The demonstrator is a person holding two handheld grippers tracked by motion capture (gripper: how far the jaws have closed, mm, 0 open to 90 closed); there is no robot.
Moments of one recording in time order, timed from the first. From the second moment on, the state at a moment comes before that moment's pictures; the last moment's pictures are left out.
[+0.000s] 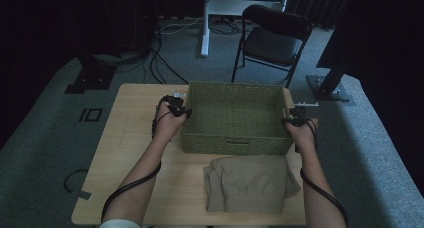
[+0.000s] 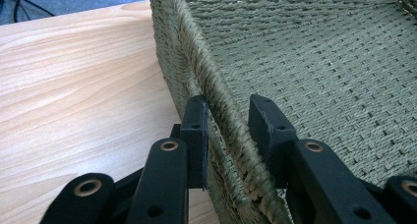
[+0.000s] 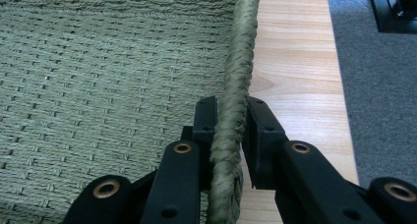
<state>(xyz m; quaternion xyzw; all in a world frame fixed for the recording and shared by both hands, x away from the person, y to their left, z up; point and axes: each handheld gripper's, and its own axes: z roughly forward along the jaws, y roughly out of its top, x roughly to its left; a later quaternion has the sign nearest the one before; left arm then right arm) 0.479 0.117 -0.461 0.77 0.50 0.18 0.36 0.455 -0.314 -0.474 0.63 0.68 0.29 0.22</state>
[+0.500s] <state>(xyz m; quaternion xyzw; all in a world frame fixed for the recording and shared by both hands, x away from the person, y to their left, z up) 0.480 0.122 -0.461 0.75 0.51 0.20 0.36 0.453 -0.322 -0.475 0.64 0.67 0.31 0.19</state>
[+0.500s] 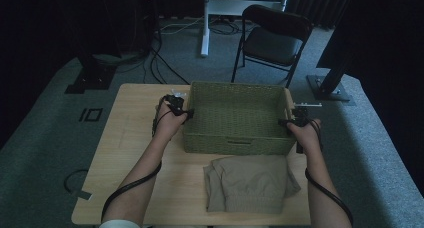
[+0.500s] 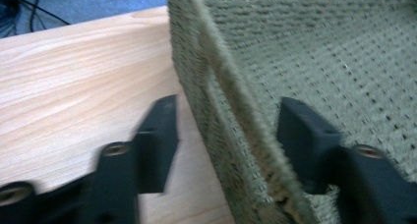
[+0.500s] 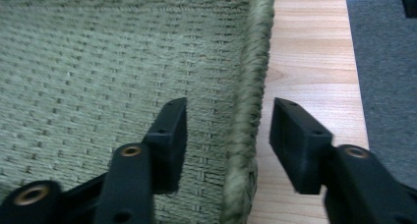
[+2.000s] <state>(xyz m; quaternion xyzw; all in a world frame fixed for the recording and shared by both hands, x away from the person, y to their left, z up) 0.387 0.135 -0.415 0.77 0.41 0.17 0.46 0.377 -0.317 -0.425 0.54 0.68 0.43 0.24</state>
